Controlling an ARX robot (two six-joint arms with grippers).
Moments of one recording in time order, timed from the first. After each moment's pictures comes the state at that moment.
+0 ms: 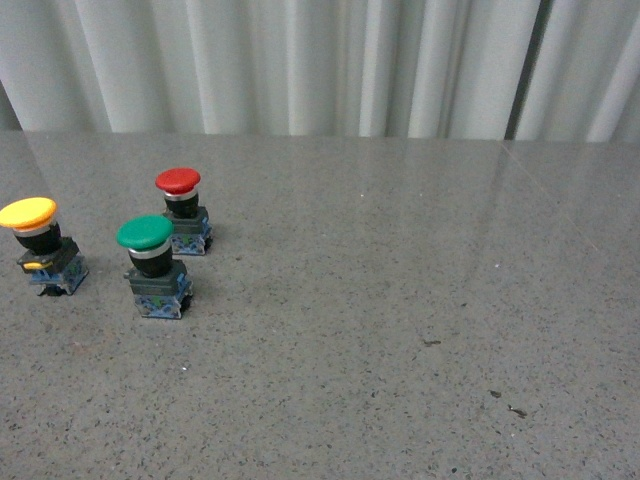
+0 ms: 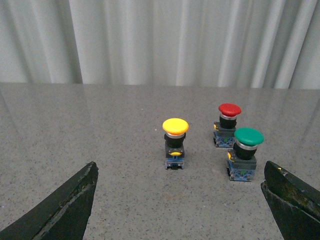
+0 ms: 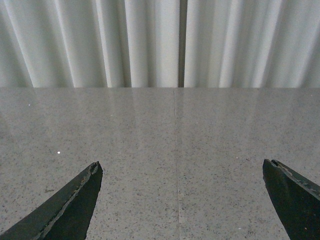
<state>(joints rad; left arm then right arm) 0.00 0.01 0.01 0.00 0.00 0.00 0.00 0.00 0.01 0.00 0.00 0.00</state>
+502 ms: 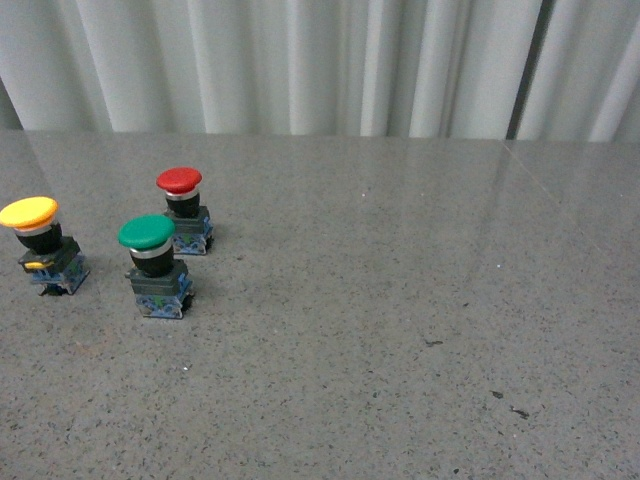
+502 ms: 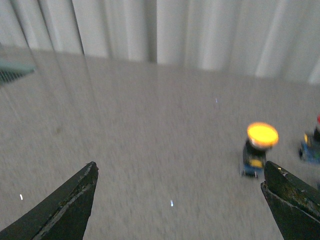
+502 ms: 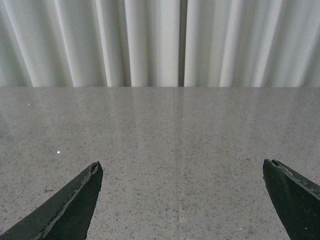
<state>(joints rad) 0.07 0.38 0.17 0.10 -0.24 -0.01 0.00 0.00 0.01 -0.01 0.00 0.00</state>
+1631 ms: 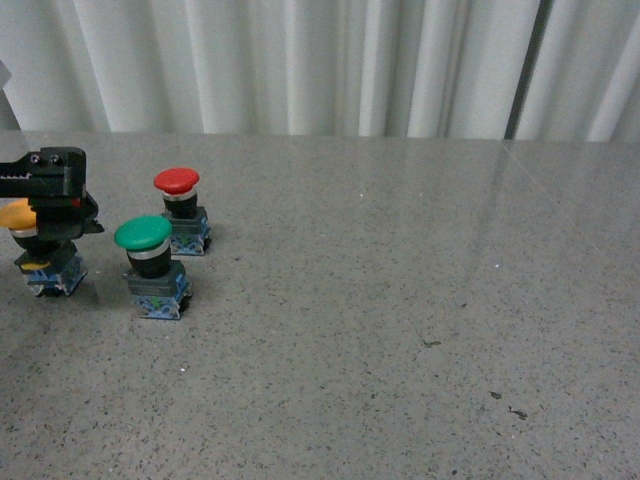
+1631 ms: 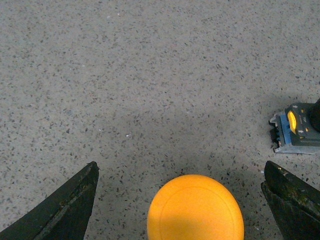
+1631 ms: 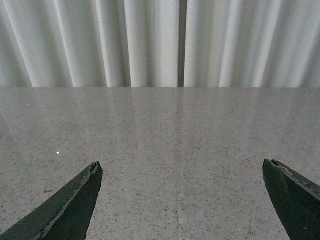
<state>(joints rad) -0.02 1.65 0.87 0.14 -0.01 0.00 0.00 0.00 0.01 0.00 0.00 0.00</state>
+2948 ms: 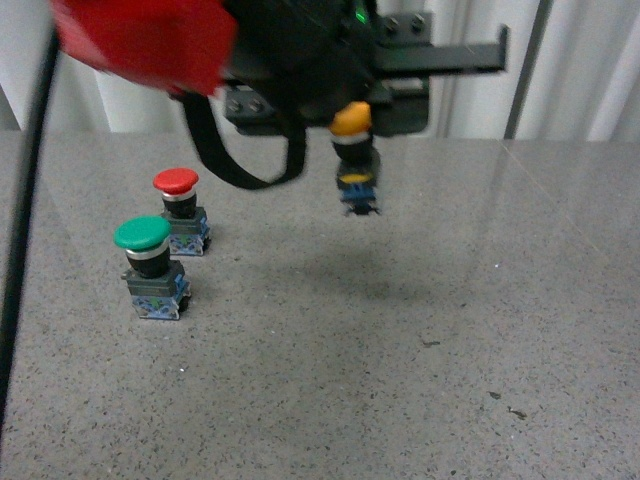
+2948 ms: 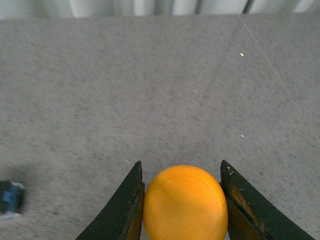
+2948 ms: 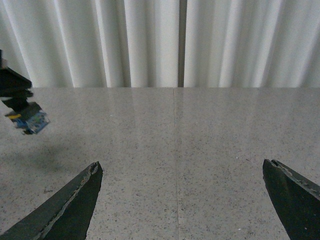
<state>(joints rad) -0.65 1.76 1.22 0.04 -0.32 -0.29 0.00 0.00 0.01 0.00 0.00 0.00</state>
